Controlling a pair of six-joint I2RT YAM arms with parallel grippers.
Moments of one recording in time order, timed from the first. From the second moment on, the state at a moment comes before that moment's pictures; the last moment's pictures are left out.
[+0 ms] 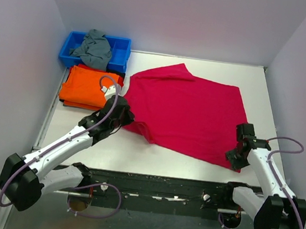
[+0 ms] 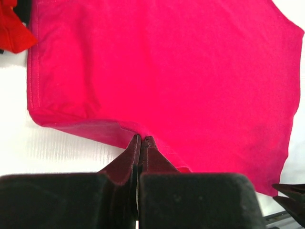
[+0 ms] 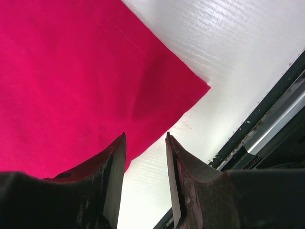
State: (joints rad) left arm -0.61 1.02 0.71 -0.31 -0.25 -0.88; right arm 0.00 0.99 0.58 -0.96 0.29 1.13
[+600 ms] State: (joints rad) left arm -0.60 1.09 0.80 -0.28 -0.25 -0.82; right arm 0.00 1.07 0.53 -0.94 0.27 1.21
